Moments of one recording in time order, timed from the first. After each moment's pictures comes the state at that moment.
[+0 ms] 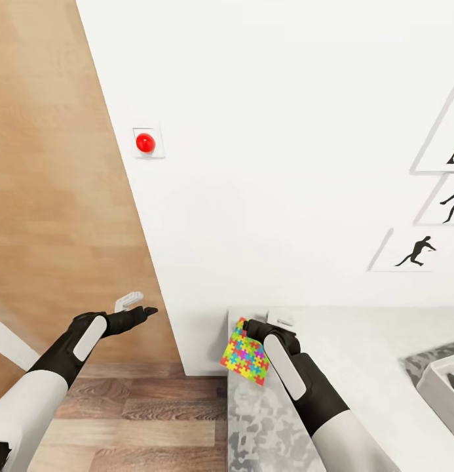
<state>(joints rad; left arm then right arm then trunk) -0.79 0.24 -0.10 -0.71 0.67 0.62 -0.11 -0.60 0.12 0.33 -1.09 -0.71 0.53 -0.61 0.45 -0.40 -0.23</state>
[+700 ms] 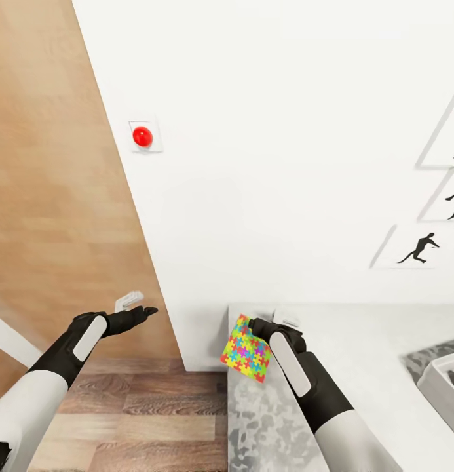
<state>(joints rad) -0.79 0.24 -0.10 -0.71 0.67 0.62 -0.11 -0.60 0.12 0.27 -1.09 -0.71 0.53 -0.60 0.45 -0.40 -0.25</state>
